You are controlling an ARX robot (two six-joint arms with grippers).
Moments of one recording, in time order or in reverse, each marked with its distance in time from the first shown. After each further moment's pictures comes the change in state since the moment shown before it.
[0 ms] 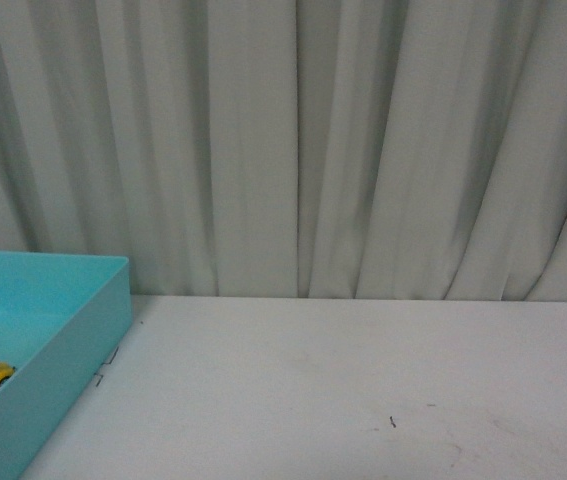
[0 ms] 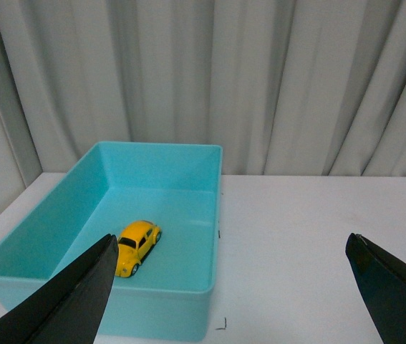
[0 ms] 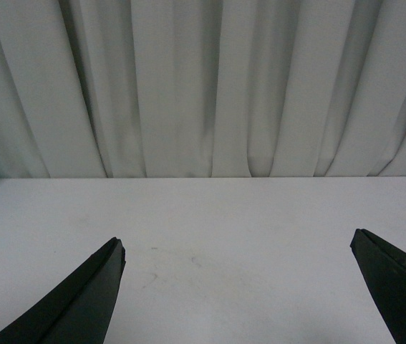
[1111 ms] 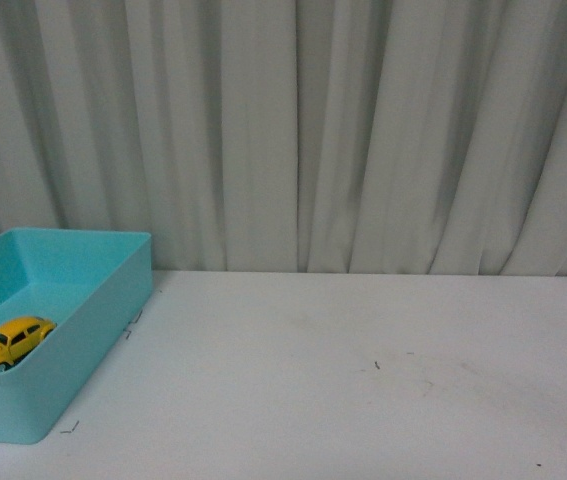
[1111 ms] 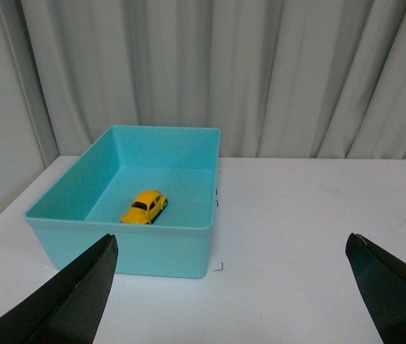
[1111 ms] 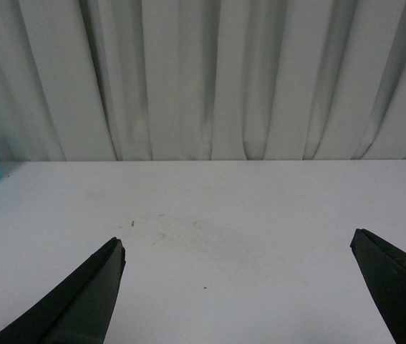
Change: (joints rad) left arm 0.000 0.000 0.000 -0.001 0.000 0.000; right arm 0.000 0.000 0.000 0.000 0.000 0.000
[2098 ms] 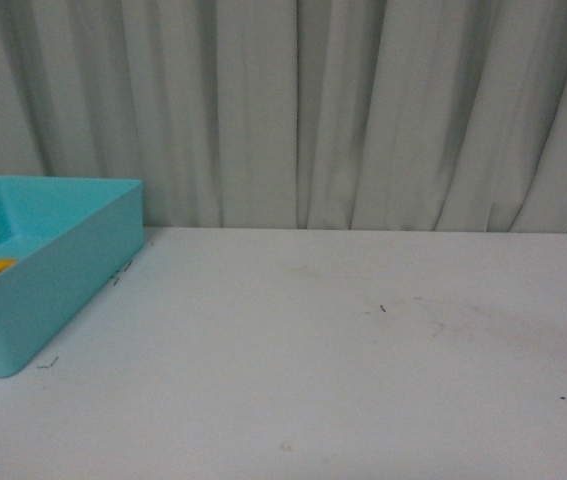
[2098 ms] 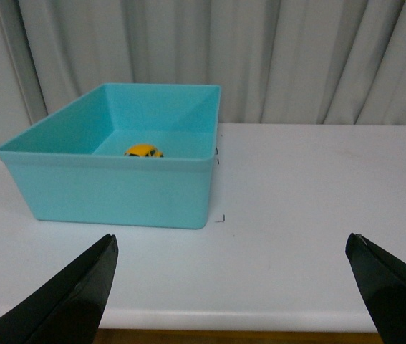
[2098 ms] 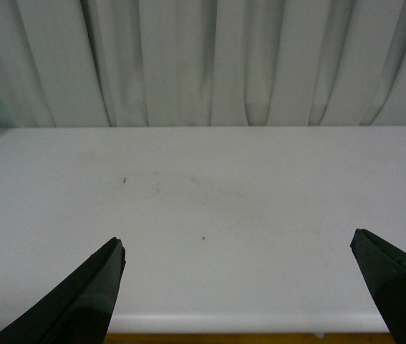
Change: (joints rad) left arm 0.000 0.000 0.000 0.001 0.000 0.000; right arm 0.000 0.000 0.000 0.000 0.000 0.000
